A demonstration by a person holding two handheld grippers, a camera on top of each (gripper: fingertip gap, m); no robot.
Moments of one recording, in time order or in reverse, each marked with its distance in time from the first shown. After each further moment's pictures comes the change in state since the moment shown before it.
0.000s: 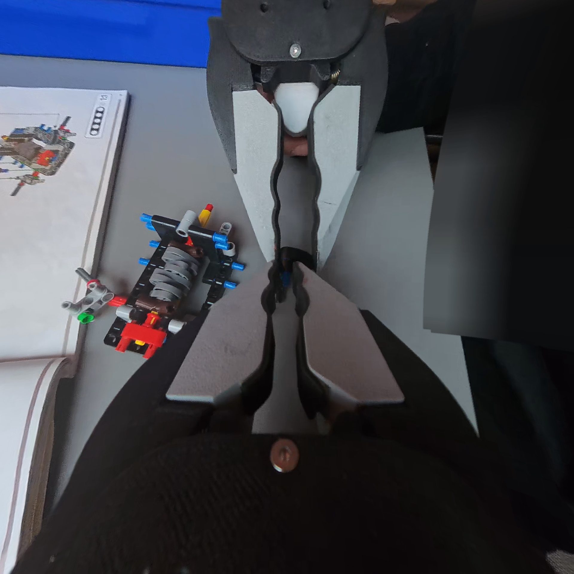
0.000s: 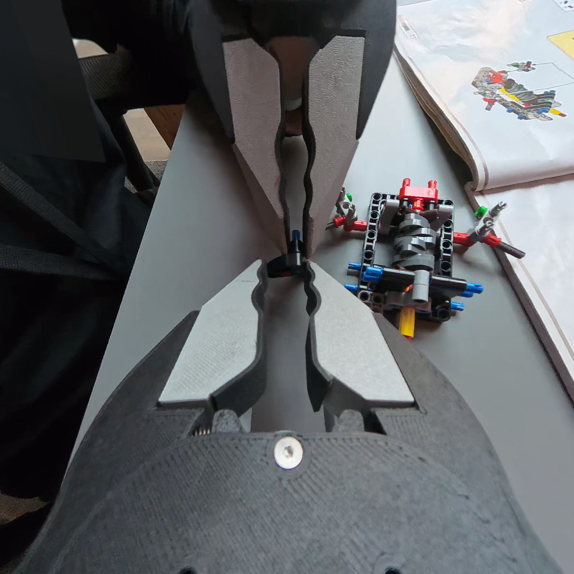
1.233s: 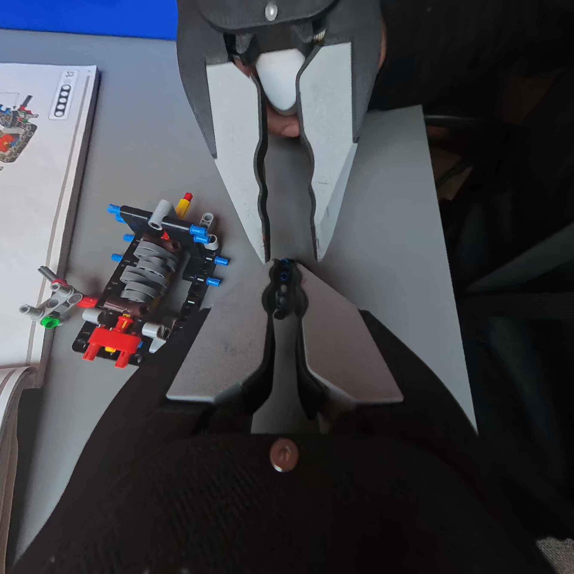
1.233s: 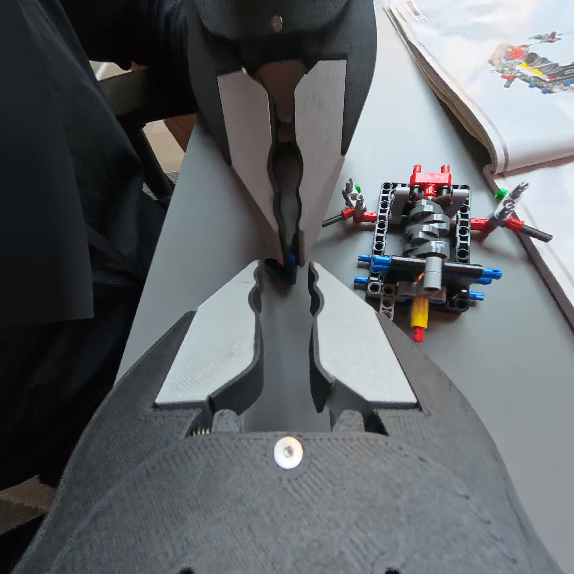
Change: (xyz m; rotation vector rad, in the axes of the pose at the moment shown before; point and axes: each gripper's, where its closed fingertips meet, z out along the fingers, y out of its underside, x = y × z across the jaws) left arm 0.008 0.010 0.010 -0.046 0.023 0.005; right arm -0.005 0.003 -0.002 0.011 -0.052 0.068
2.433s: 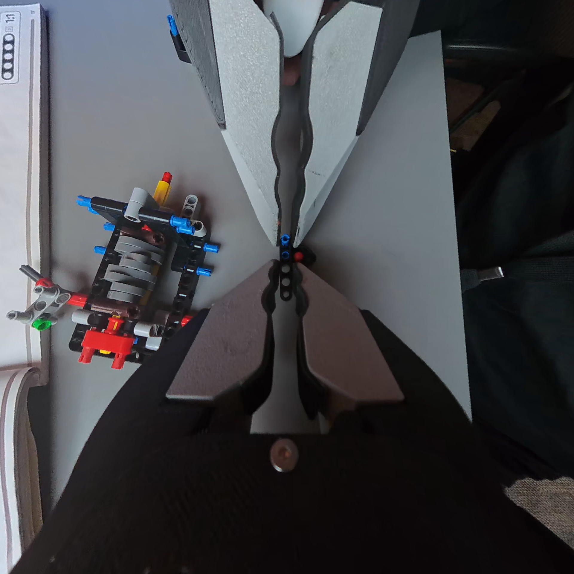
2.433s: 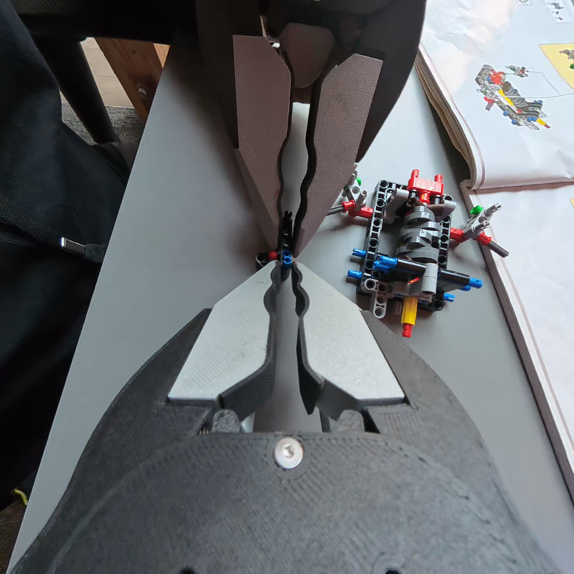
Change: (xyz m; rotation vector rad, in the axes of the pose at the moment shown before) left arm 0.003 0.013 0.003 -0.172 0.004 0.041; right arm 0.002 0.009 0.001 -0.105 0.155 -0.198
